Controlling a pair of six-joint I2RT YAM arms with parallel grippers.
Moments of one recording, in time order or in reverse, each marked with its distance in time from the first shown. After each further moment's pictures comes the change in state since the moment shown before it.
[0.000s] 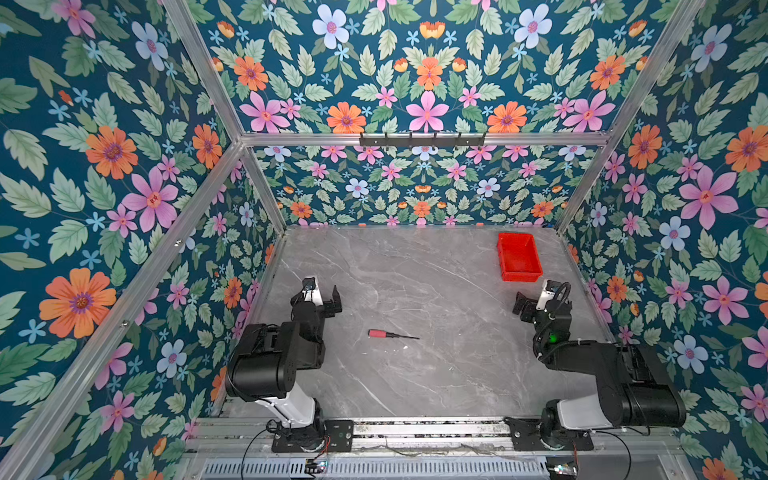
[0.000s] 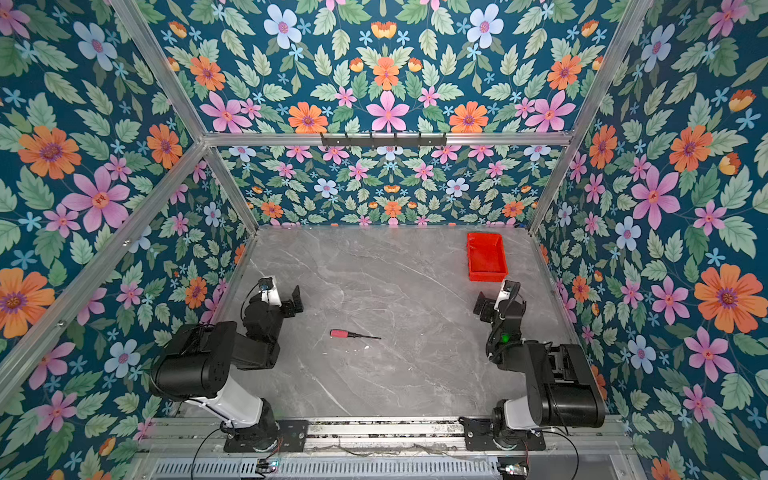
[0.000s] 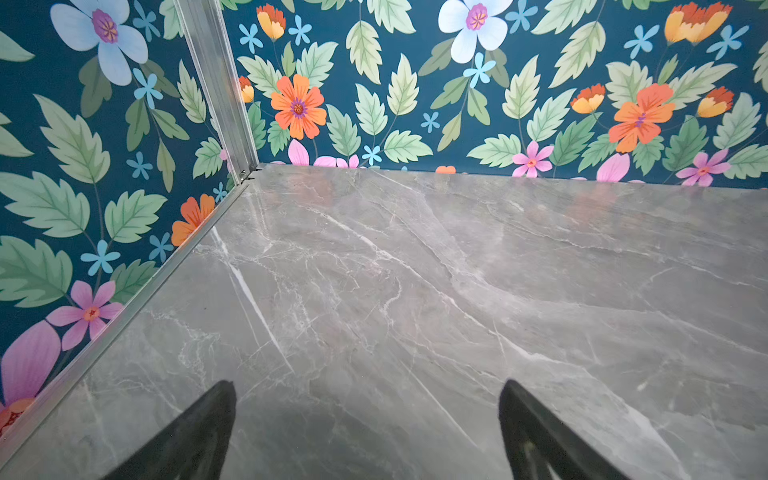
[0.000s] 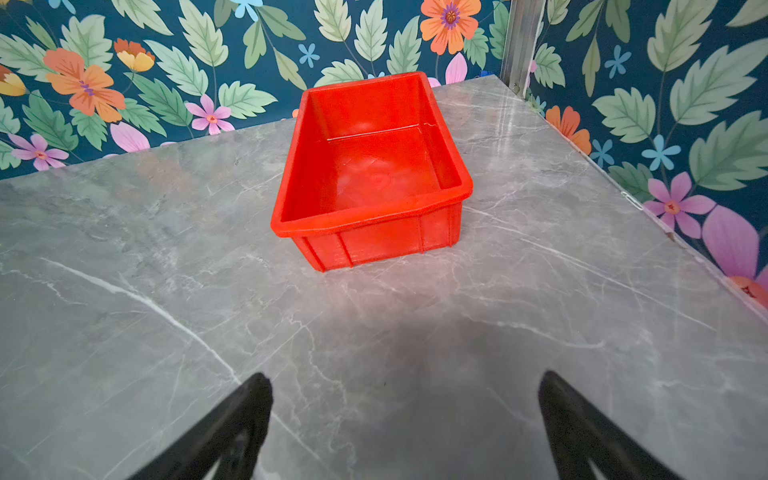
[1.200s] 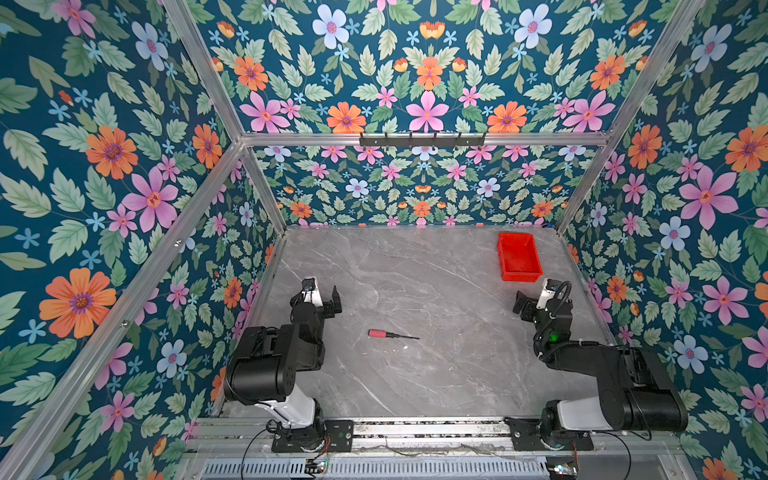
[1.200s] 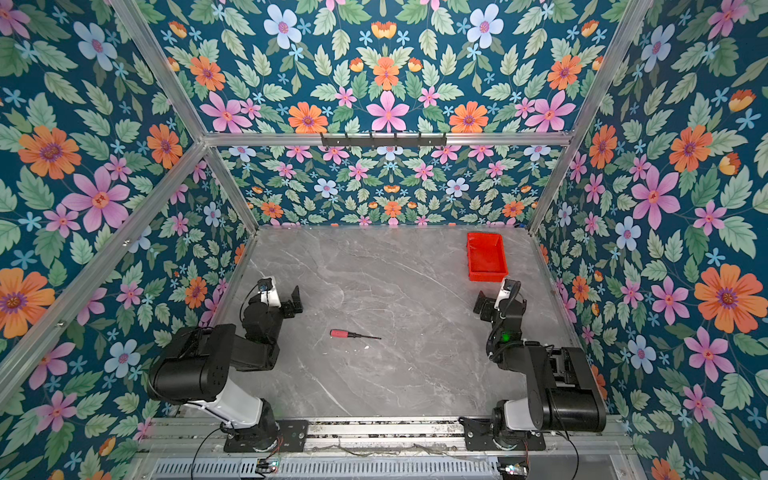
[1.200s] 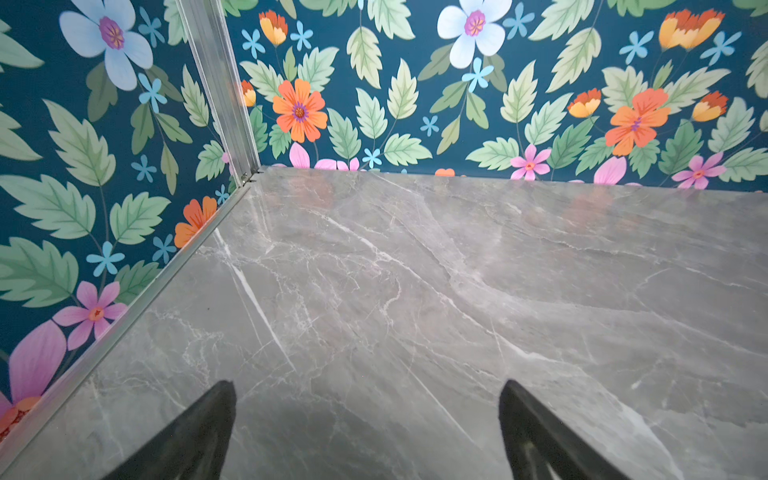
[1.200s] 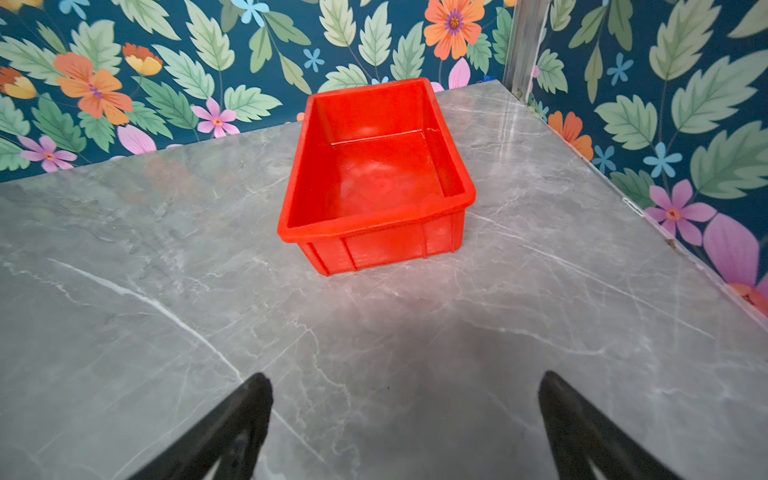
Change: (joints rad) left arm 0.000 -0.044 -0.013 -0.010 0.000 0.000; right arm 0.000 -0.040 0.026 -0.050 -0.019 -0.009
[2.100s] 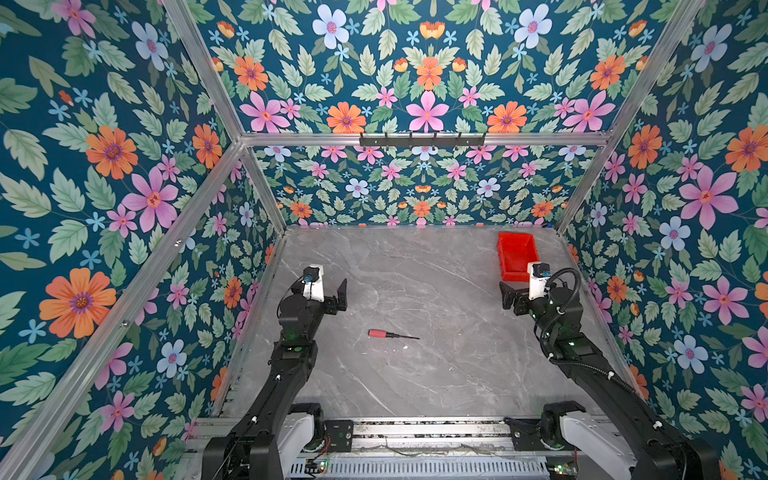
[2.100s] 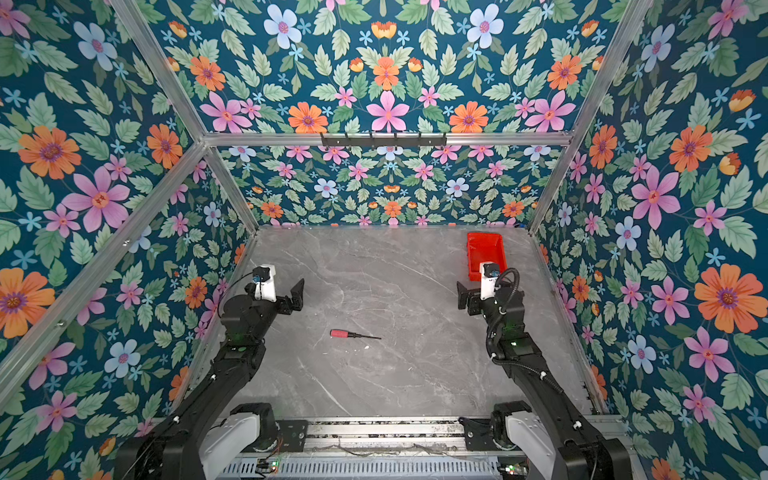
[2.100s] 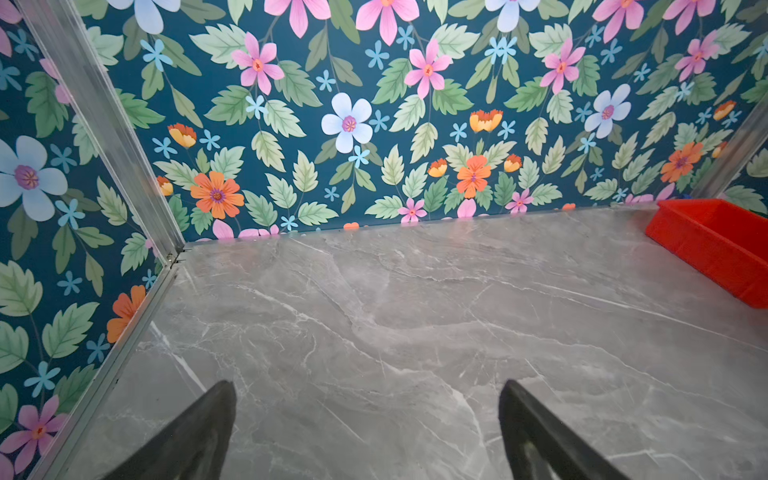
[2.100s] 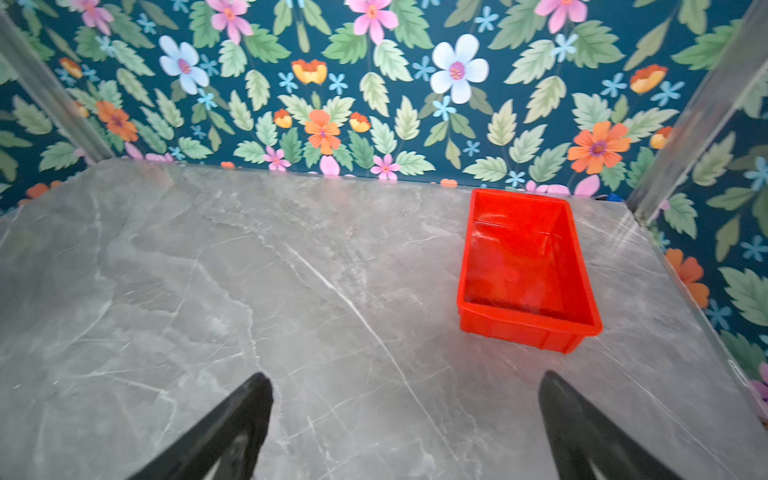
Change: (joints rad) left arm -0.056 -0.629 0.121 -0.721 0.230 0.034; right arm 0.211 -0.460 0.195 -0.570 -0.154 -0.140
